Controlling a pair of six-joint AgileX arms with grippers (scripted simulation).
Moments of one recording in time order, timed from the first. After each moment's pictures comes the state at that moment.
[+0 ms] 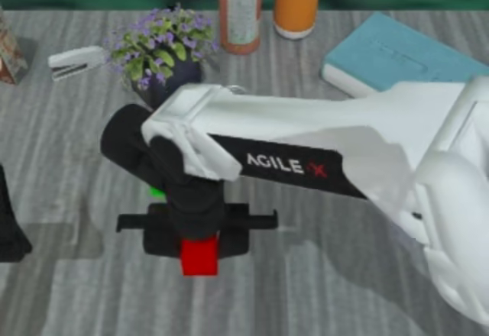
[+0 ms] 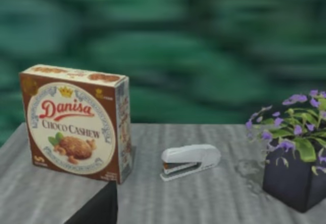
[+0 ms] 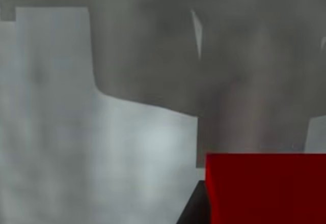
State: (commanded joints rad) left arm 0.00 0.00 0.00 0.00 0.00 0.00; right arm 0.96 2.40 1.90 -1.04 0.03 0.97
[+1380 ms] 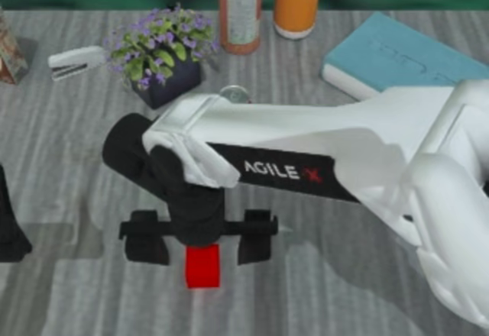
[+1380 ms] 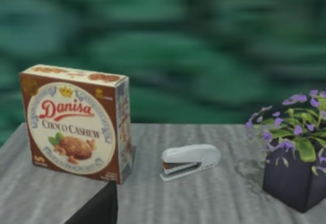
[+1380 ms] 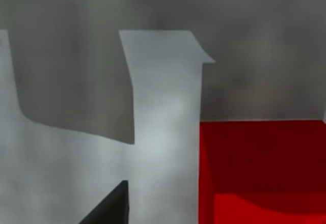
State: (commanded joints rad) left arm 0.00 0.00 0.00 0.00 0.00 0.00; right arm 0.96 2.41 1.88 -1.02 0.03 0.97
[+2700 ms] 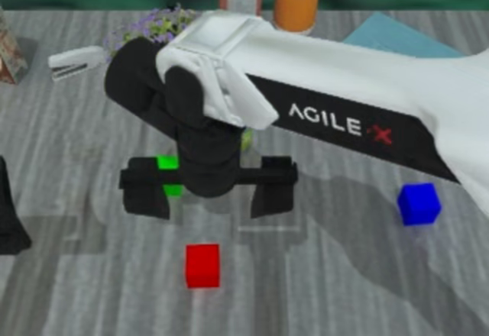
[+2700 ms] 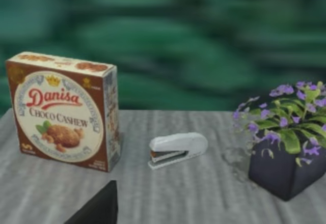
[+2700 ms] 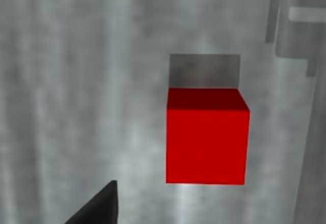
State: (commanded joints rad) left arm -0.02 0.08 0.08 -0.05 0.00 -0.02; right arm 0.93 2.25 1.97 -1.20 0.06 0.92
